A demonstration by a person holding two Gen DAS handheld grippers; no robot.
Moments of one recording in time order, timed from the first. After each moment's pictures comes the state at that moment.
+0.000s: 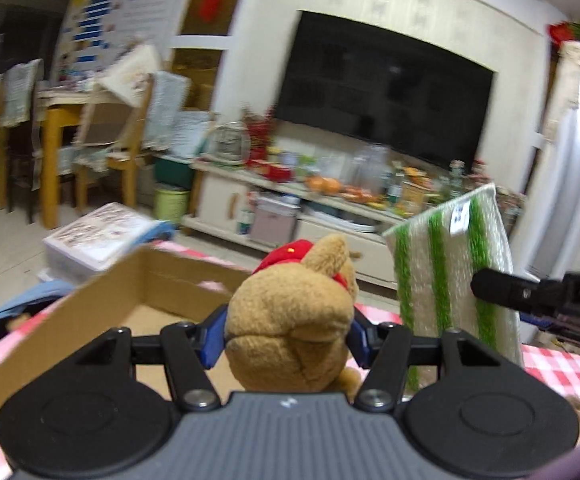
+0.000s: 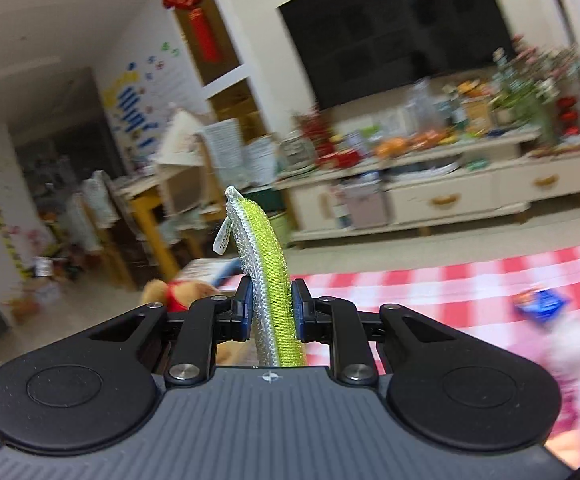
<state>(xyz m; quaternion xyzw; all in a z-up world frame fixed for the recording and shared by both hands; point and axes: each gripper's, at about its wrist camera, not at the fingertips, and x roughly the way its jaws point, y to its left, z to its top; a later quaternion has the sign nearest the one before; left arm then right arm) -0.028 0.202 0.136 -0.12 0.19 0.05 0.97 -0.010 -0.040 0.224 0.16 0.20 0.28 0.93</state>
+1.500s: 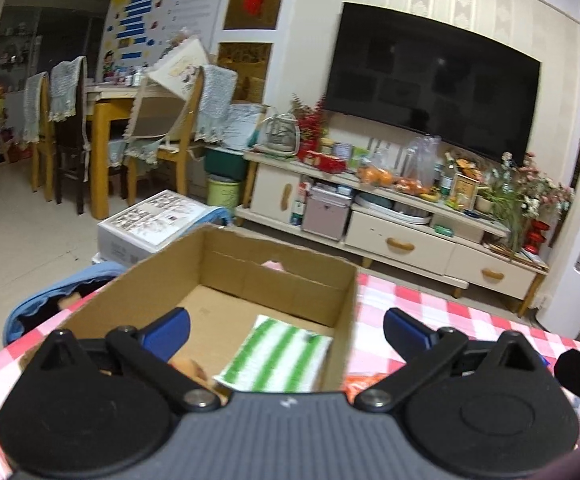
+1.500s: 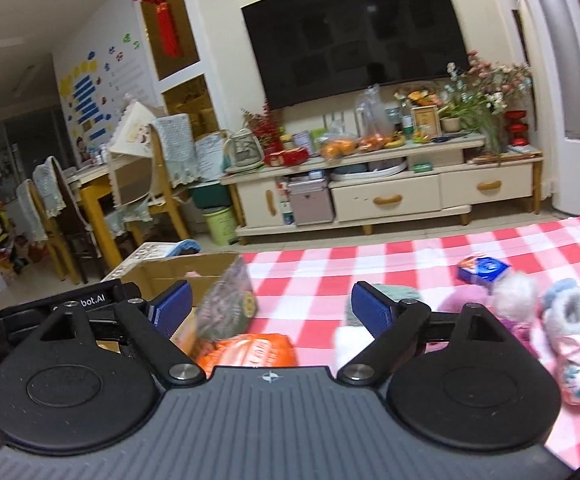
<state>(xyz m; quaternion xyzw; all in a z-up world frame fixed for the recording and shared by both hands) -0.040 0.211 0.126 -0.10 0.20 0.11 0.97 -0.113 -0.062 0.207 0.11 0.19 0.17 0.96</state>
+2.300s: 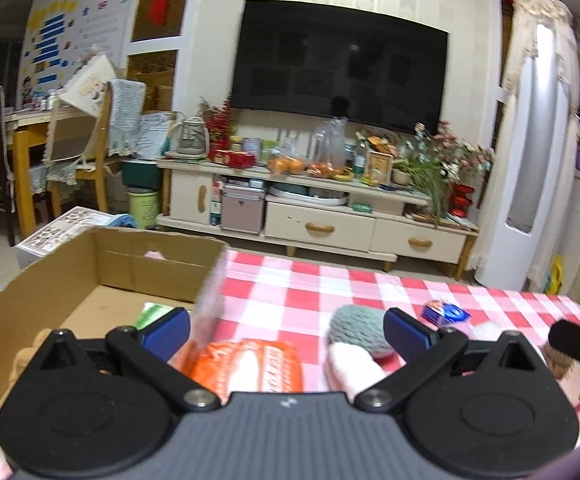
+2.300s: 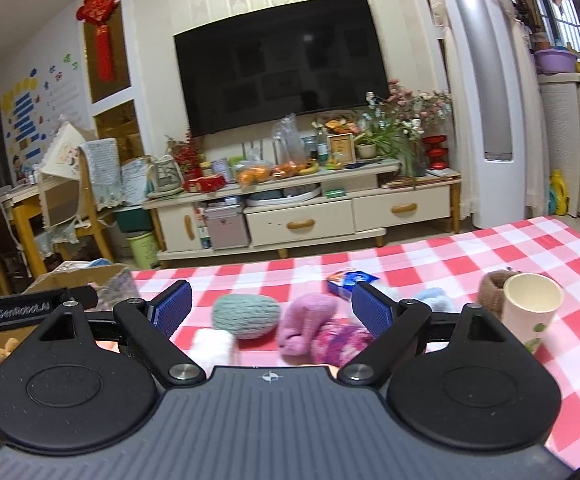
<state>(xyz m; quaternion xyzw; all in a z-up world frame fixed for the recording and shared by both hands) -0.052 0.124 0.117 -0.05 0.20 0.00 0.98 -0.137 -0.134 0.186 0.10 0.16 0.04 0.98</state>
